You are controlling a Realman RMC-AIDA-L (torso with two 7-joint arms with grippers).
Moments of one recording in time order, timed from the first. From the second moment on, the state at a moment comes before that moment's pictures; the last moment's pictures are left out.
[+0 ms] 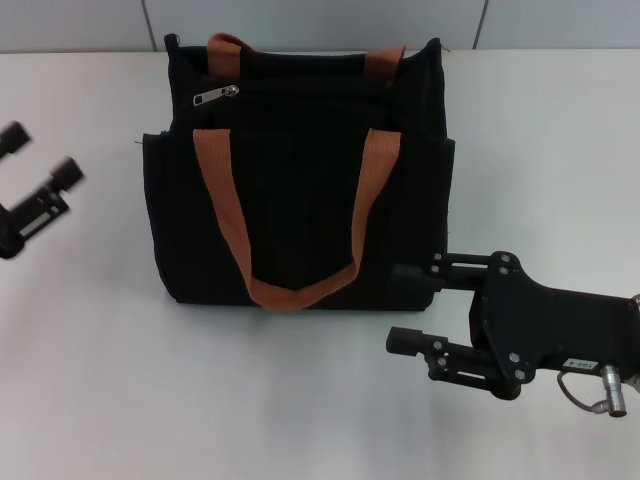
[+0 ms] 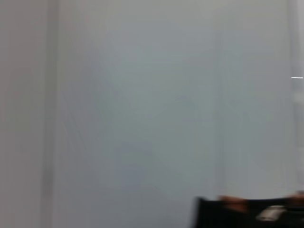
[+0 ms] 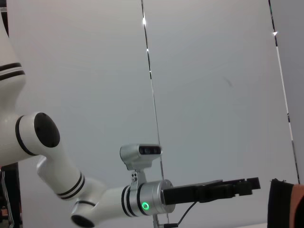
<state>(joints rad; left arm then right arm) -0.31 -2.07 0.11 0.44 1.85 1.73 -0.84 0.46 2.09 -0.83 -0.33 -1.74 -1.87 0.85</state>
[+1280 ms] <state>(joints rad) -0.51 -2.07 0.32 0.29 1.75 1.47 -0.66 0.48 2.09 -0.83 -0.31 -1.72 -1.86 0.85</state>
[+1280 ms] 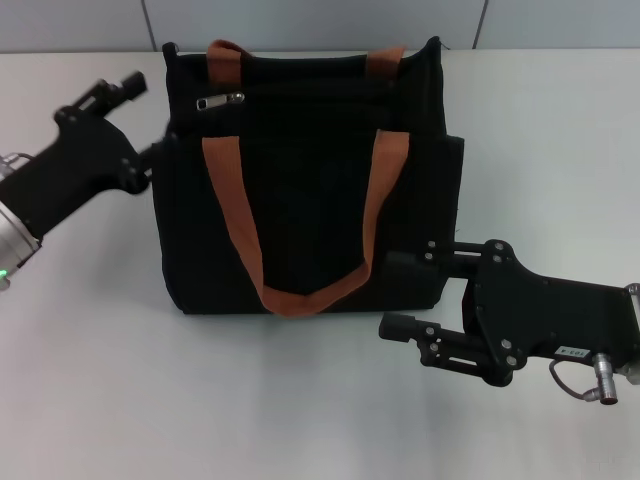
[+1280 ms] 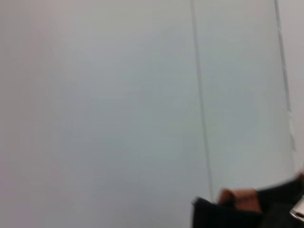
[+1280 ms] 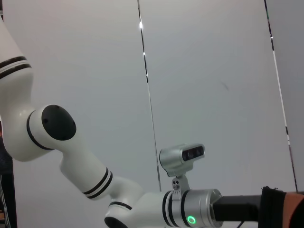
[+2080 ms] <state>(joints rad) -0.48 -2.08 0.37 0.23 1.68 1.47 -0.59 0.49 2.09 -0.83 -0.31 -1.71 -1.86 0.85</state>
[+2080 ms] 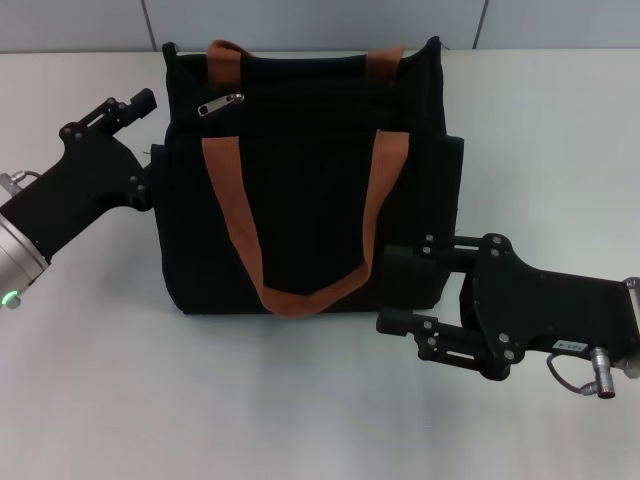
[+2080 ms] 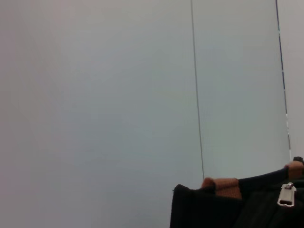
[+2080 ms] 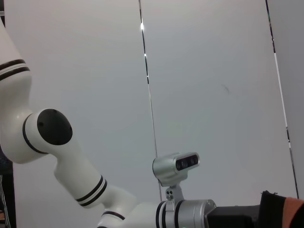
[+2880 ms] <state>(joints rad) -0.50 -2.07 0.37 0.19 1.66 1.50 -0.63 0.53 2.07 -0.83 -0.37 -1.44 -1.84 1.55</state>
